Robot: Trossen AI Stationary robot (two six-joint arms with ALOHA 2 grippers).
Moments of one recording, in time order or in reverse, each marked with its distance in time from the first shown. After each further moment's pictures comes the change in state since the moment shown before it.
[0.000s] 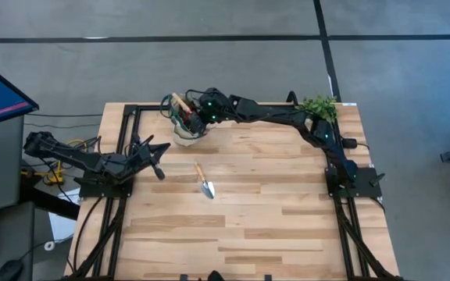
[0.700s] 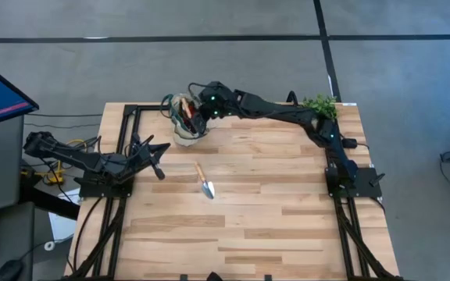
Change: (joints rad) left arm 0.000 0.000 0.000 0.000 0.000 -0.003; right arm 0.000 -0.060 0.031 -0.038 -0.010 -0.095
